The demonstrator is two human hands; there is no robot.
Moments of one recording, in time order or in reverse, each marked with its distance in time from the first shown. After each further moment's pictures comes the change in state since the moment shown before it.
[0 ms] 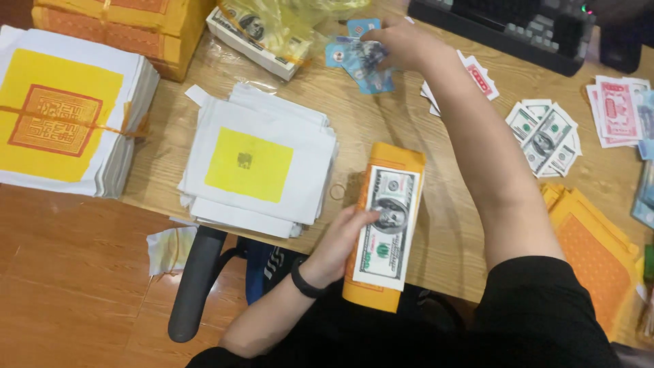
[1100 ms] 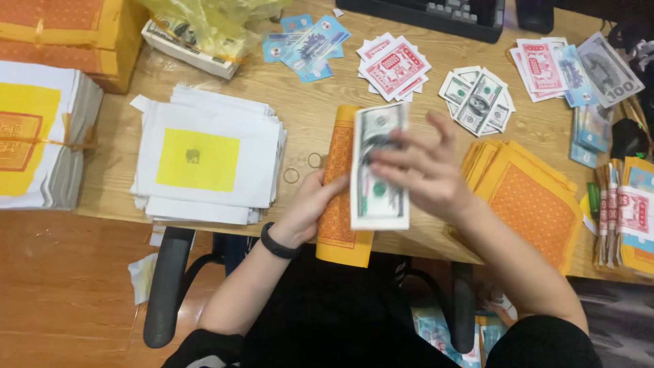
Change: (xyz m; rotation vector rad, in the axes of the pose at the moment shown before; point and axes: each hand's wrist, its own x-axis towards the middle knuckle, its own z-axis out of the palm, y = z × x) left_hand 0.010 -0.004 0.039 0.171 -0.104 0.128; right_hand -0.298 -0.169 0.006 -0.038 1.013 -0.329
